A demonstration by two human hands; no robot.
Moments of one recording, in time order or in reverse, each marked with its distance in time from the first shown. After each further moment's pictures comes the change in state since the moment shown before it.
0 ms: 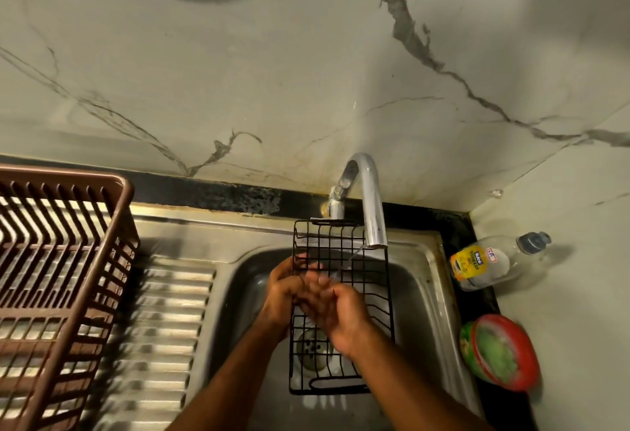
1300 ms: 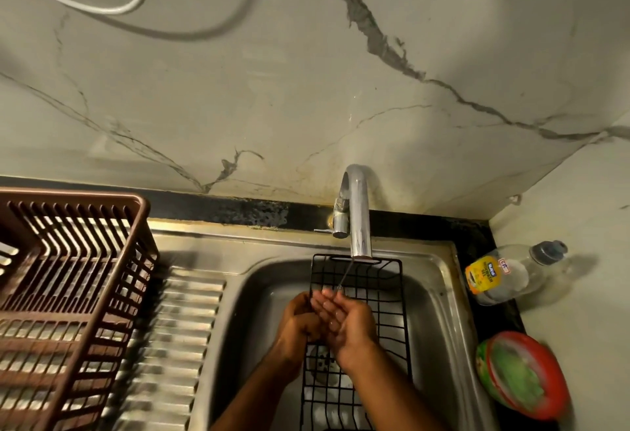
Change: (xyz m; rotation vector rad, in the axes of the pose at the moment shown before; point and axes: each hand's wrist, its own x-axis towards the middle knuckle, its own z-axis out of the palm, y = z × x) left_hand -0.038 -0.008 0.029 0.112 0.106 -0.213; right_hand 0.011 0.002 -0.012 0.270 0.135 0.041
